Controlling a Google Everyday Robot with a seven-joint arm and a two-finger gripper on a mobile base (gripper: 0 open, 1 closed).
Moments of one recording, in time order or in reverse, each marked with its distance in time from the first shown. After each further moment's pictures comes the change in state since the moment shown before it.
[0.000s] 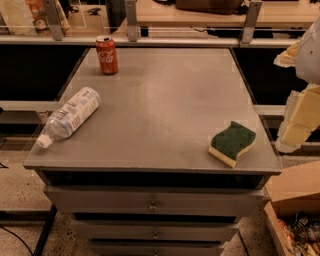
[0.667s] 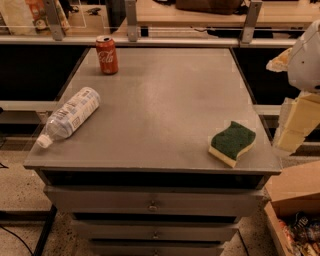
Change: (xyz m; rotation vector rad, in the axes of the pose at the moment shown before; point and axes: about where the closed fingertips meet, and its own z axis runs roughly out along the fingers) arm -0.003 0.002 0.014 -0.004 -0.005 -0.052
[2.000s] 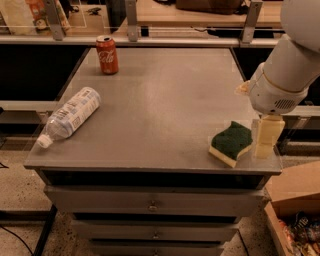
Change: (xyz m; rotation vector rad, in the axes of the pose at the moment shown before) arm 0.005 -0.021 0.100 -0.097 0.048 -0.180
